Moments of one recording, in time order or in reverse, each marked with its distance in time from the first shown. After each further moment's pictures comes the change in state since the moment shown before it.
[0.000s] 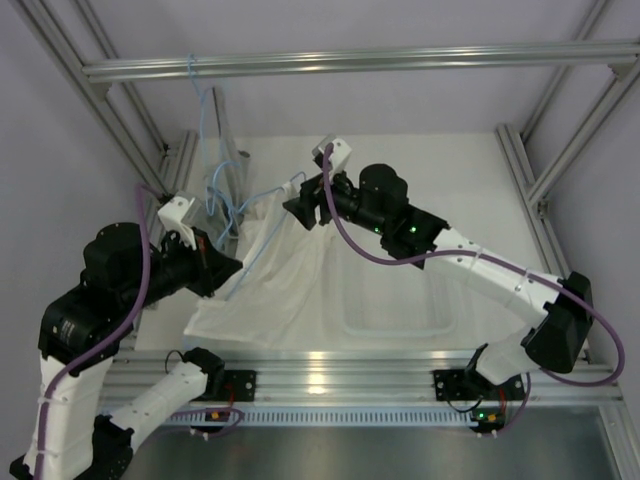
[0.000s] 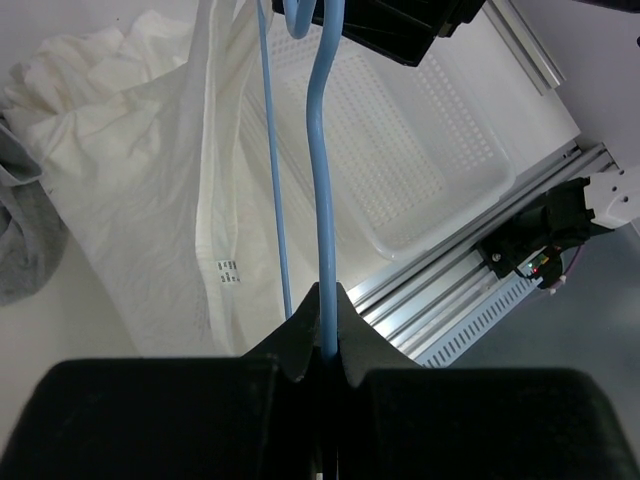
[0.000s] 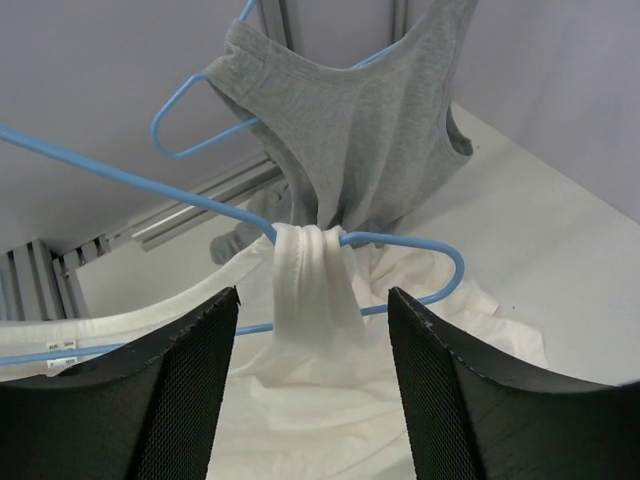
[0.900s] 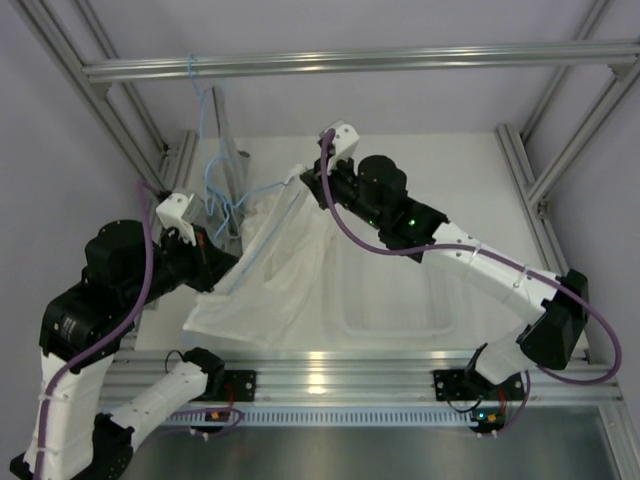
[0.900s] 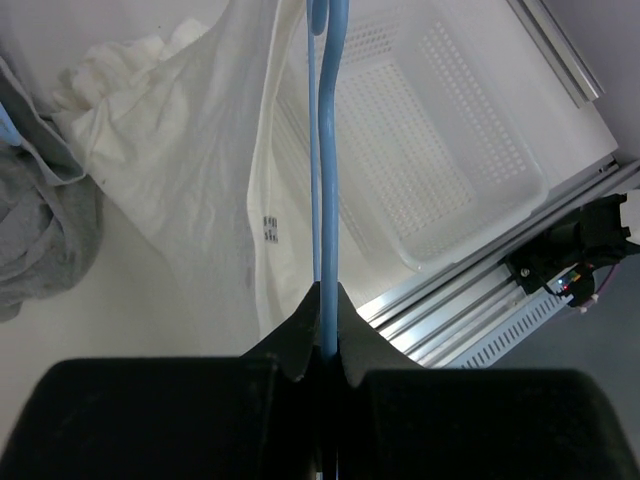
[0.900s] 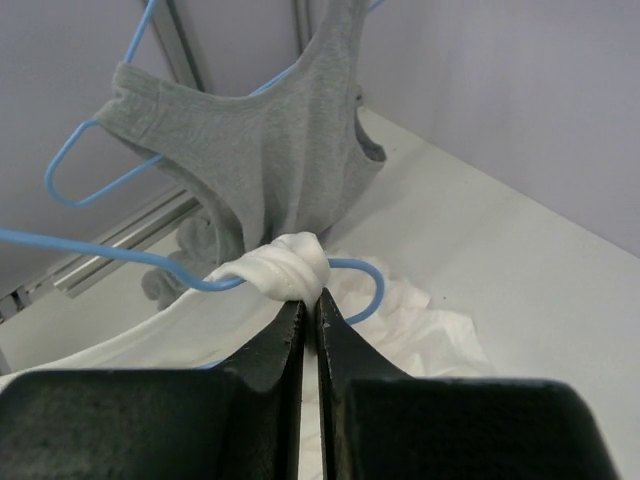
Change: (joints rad) left arm 0.000 0.017 0.007 0.003 -0.063 0.015; right arm -0.004 0.029 0.048 -0.020 0.182 -0.012
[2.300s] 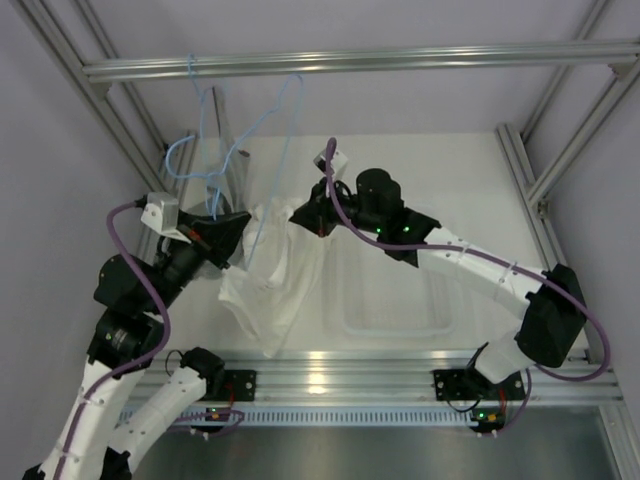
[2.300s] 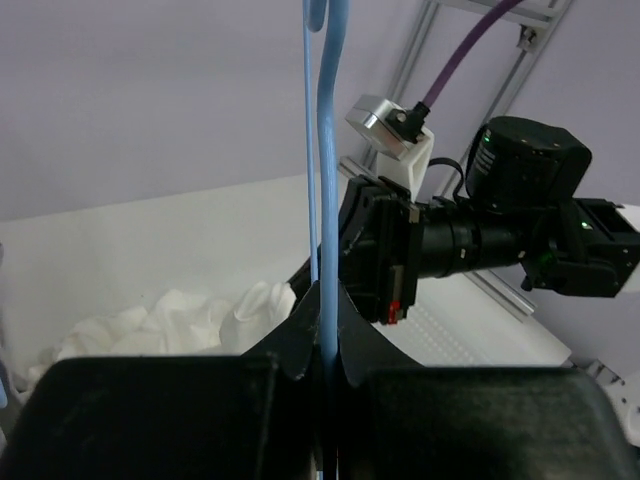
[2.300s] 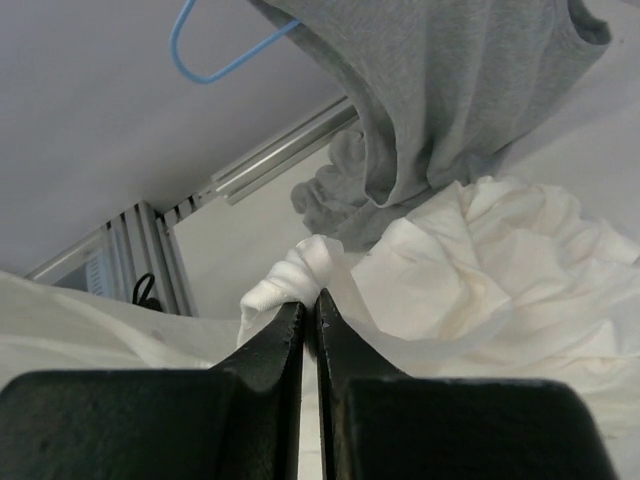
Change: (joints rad) left arm 0.000 -0.238 -0.480 0.856 -0.017 -0.087; right arm -0.065 0.014 -0.149 0.069 -0.401 0.234
